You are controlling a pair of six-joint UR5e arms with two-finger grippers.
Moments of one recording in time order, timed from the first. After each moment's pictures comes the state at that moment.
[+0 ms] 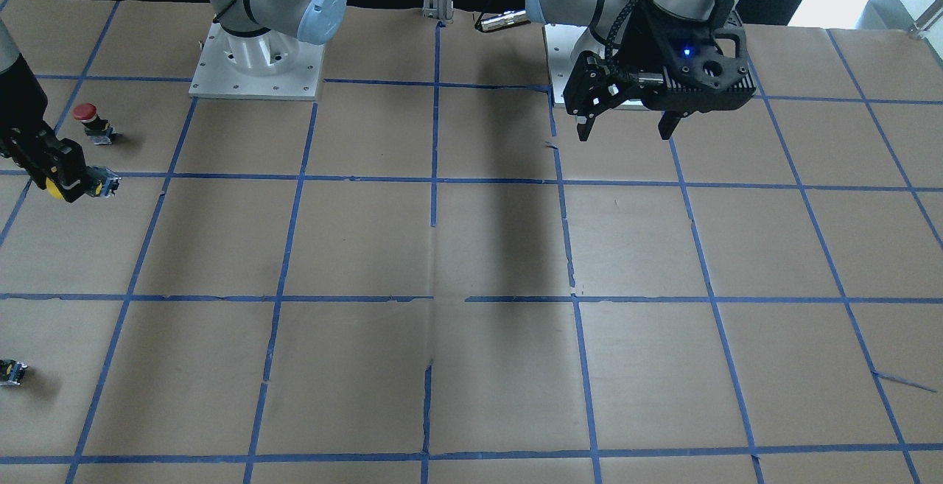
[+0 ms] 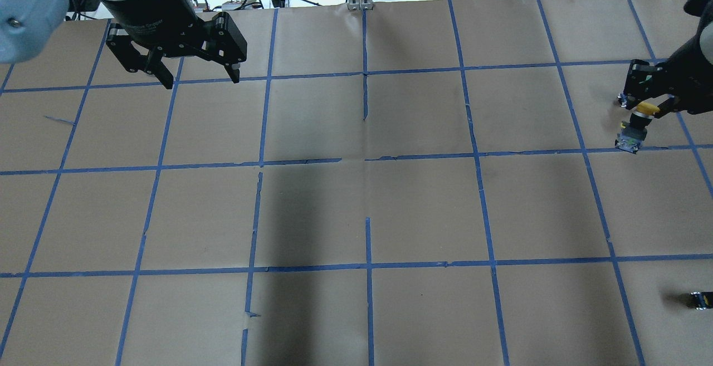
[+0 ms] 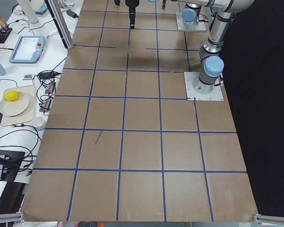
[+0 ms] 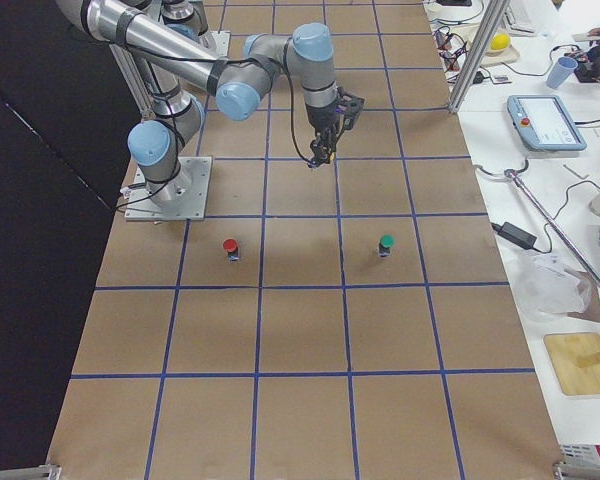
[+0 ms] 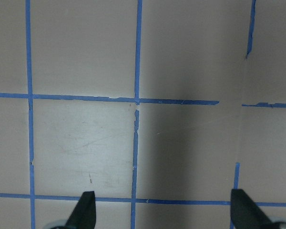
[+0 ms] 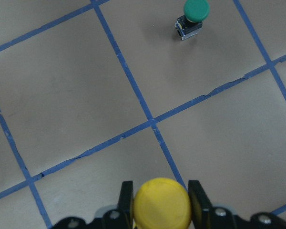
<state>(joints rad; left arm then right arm) -1.63 -1.61 -1.43 -1.64 1.57 -0.11 1.13 -1.66 1.92 -2.05 -1.57 0.00</state>
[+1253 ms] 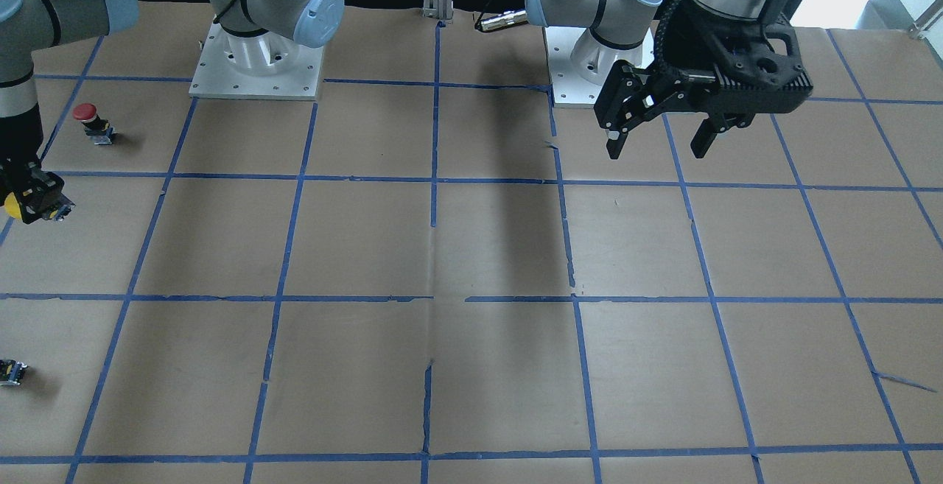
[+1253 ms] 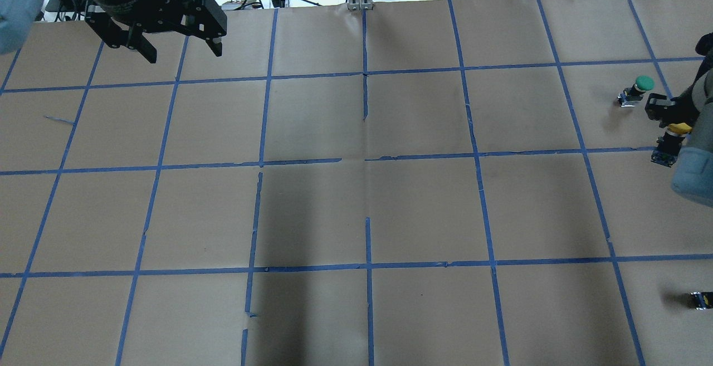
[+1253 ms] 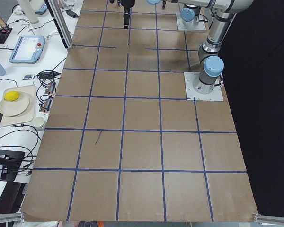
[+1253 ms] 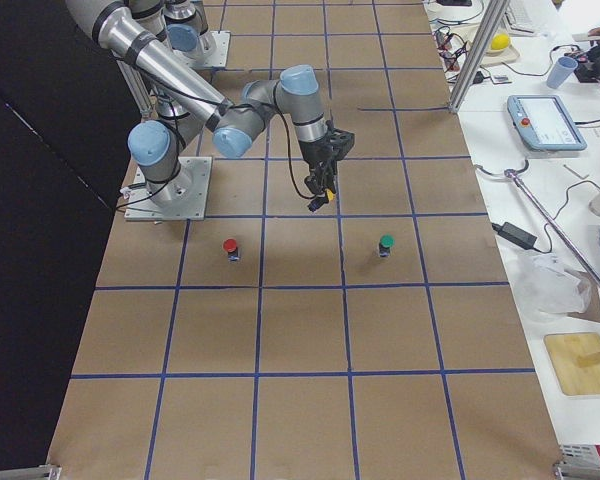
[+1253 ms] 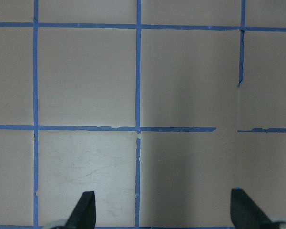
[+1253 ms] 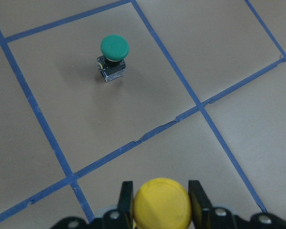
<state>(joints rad) -1.57 -1.61 -1.43 -1.54 1.56 -0.06 1.09 -1.58 2.13 -2.56 -1.78 -0.04</state>
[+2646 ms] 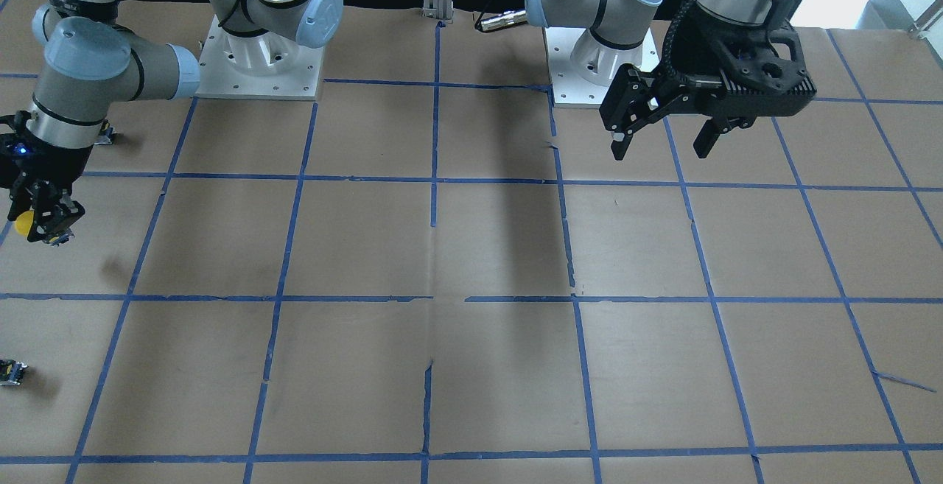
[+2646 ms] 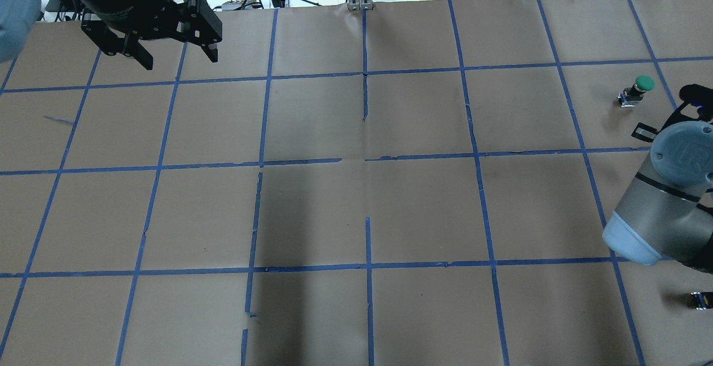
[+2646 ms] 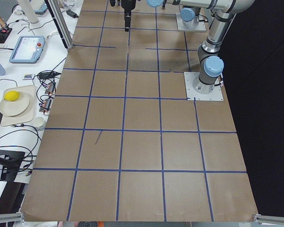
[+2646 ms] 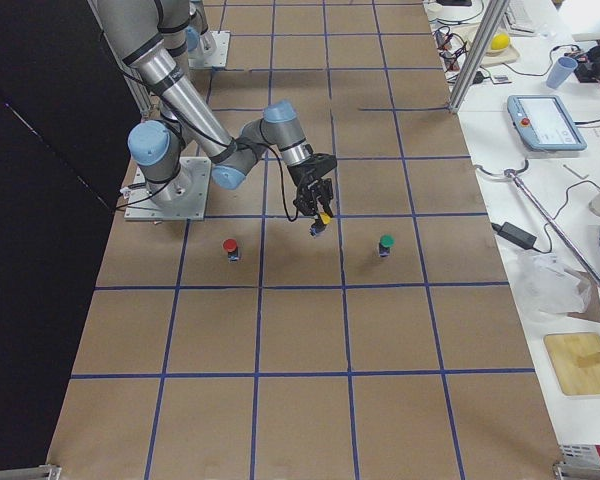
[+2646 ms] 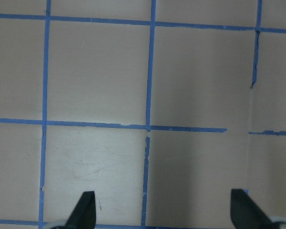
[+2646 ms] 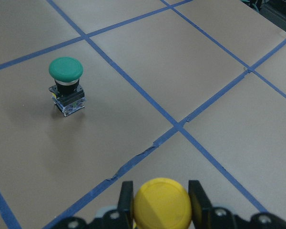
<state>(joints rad) -1.57 -1.60 -1.46 -1.53 1.56 -0.06 1.09 -1.38 2.38 -3.31 -1.89 0.07</state>
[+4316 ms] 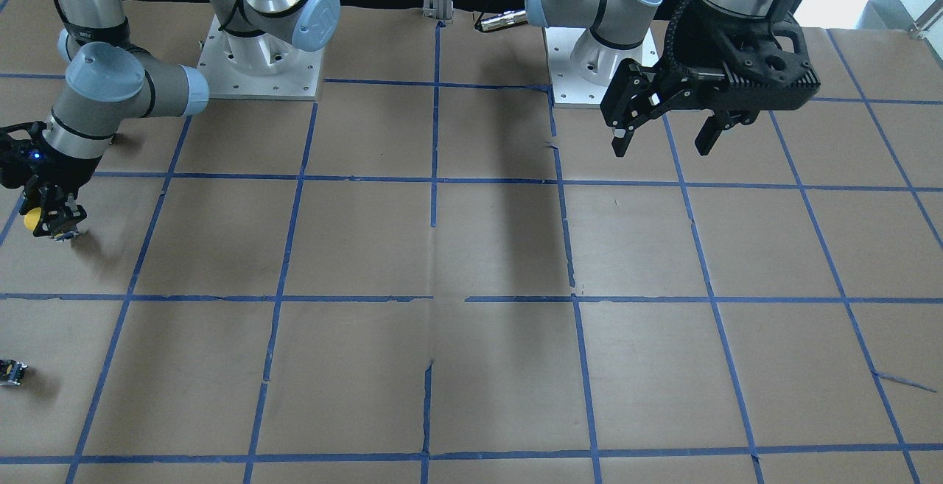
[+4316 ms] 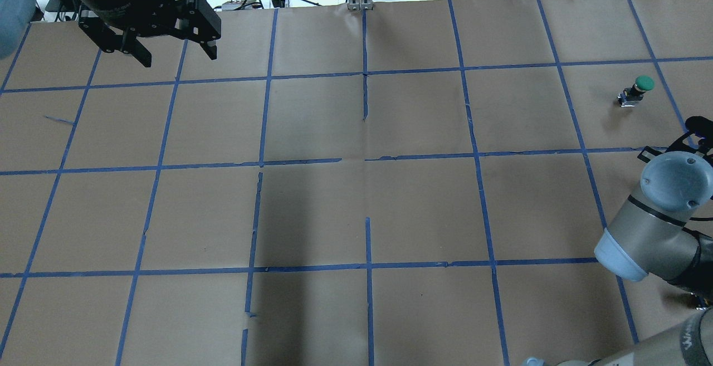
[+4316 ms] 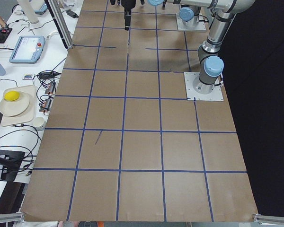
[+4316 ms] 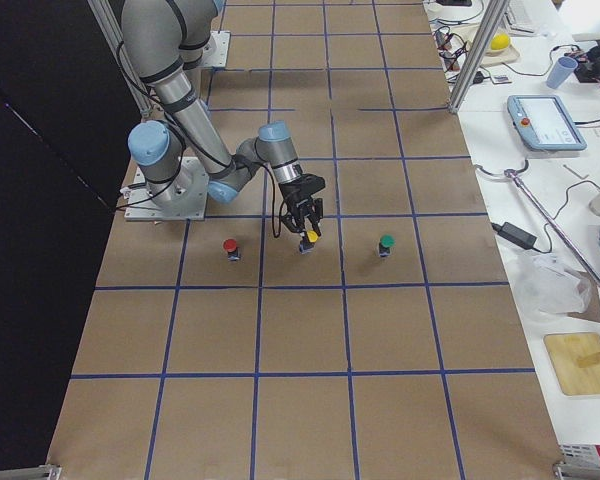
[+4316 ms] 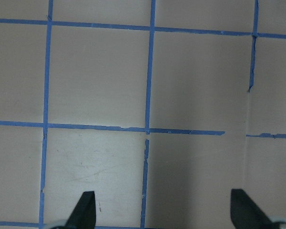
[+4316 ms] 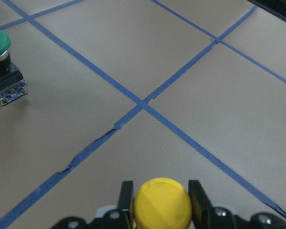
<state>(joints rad) -1.57 -1.60 -1.45 -1.53 1.56 -0.06 1.03 -1.25 2.44 -3.49 -1.94 0.12</state>
